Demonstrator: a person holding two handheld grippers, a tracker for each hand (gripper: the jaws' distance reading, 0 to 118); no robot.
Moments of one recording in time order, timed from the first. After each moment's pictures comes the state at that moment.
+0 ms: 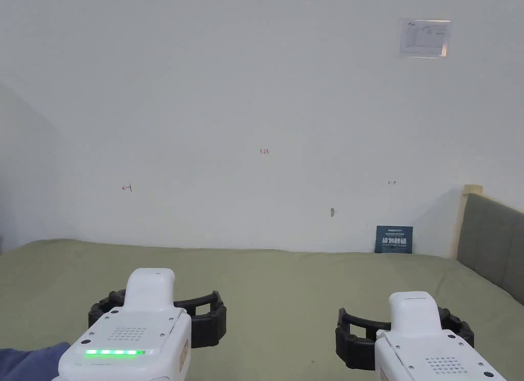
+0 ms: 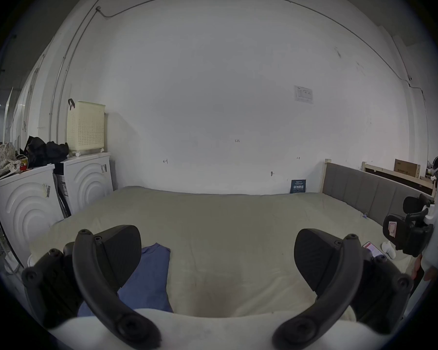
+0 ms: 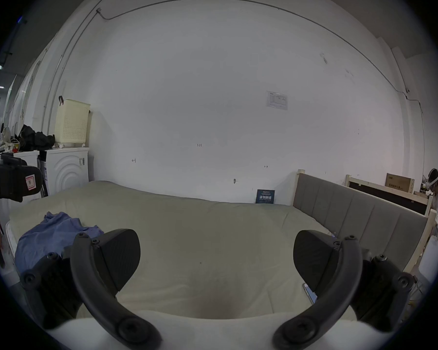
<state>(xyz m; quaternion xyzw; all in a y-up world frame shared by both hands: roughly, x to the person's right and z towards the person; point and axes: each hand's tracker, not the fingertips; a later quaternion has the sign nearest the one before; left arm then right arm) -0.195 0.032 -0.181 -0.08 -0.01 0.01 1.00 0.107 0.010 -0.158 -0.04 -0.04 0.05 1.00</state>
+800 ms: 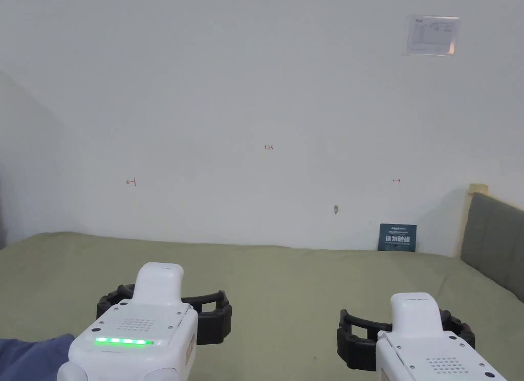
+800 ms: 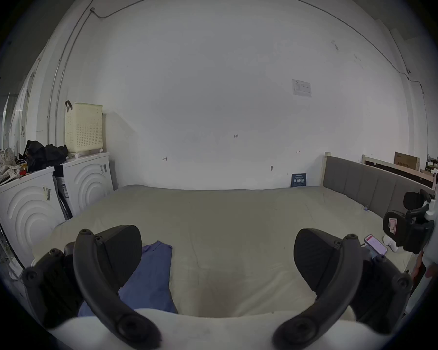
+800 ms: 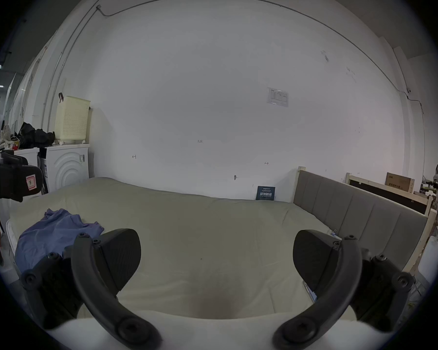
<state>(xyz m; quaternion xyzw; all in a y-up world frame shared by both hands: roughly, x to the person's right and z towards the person) -0.194 0.030 -0.185 -0.10 -0.01 -0.01 1.00 0.105 0.006 -0.159 -0.05 -0.04 0.05 1.00</state>
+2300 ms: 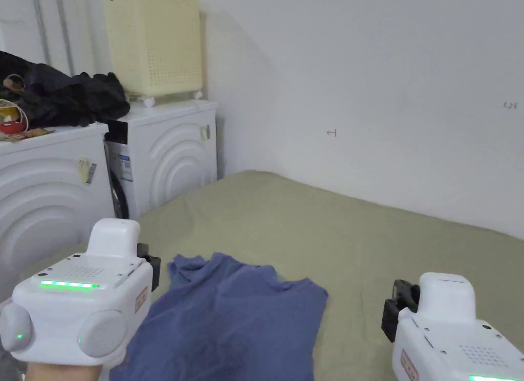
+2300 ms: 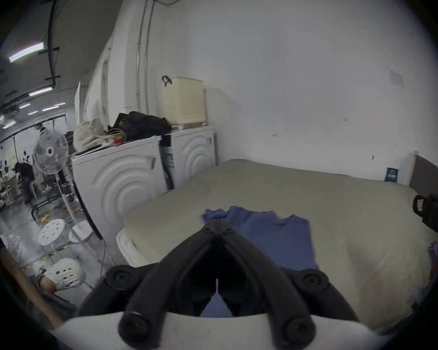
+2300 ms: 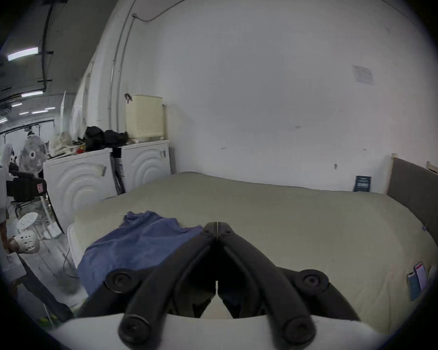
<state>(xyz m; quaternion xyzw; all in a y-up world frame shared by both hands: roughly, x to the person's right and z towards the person) -0.465 0.010 -0.107 -0.16 0.27 0.01 0.95 -0.127 -0.022 -0.228 -0.09 0.21 0.01 0.97</state>
